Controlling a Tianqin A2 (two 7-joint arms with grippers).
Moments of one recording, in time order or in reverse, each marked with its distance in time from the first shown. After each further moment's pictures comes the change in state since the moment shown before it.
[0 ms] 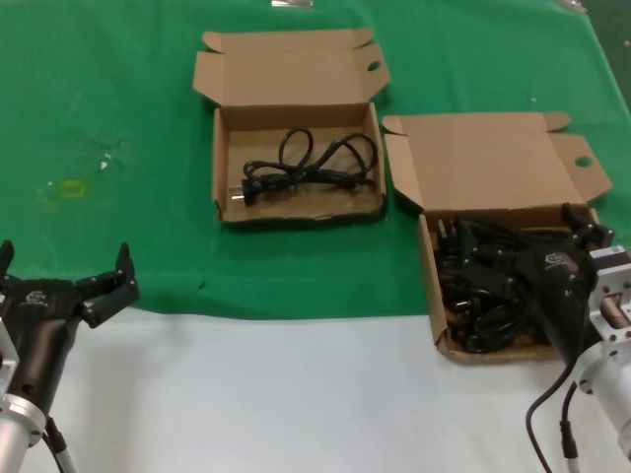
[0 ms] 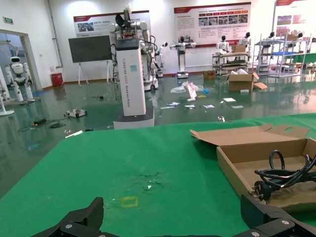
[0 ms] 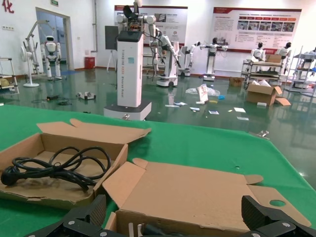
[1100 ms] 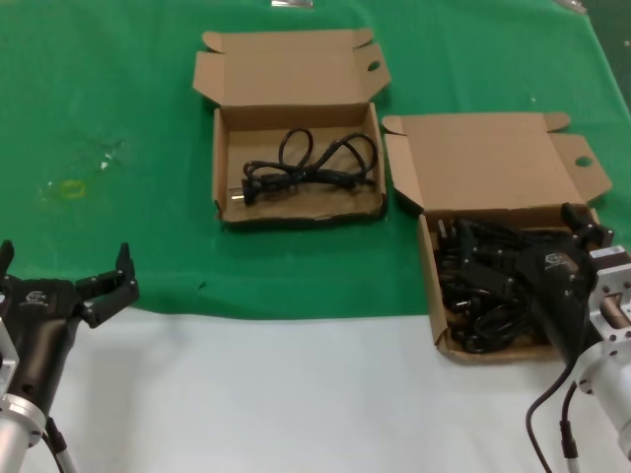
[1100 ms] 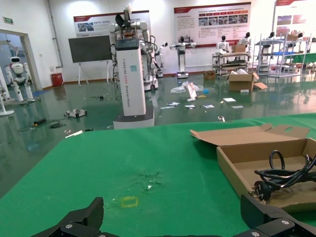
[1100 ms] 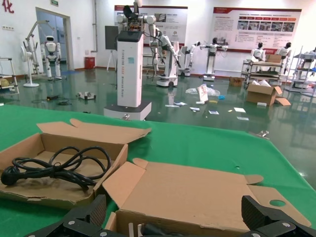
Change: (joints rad) left arm 0.000 0.000 0.000 0.000 0.000 0.000 0.000; right arm 0.000 0.000 0.000 0.000 0.000 0.000 0.000
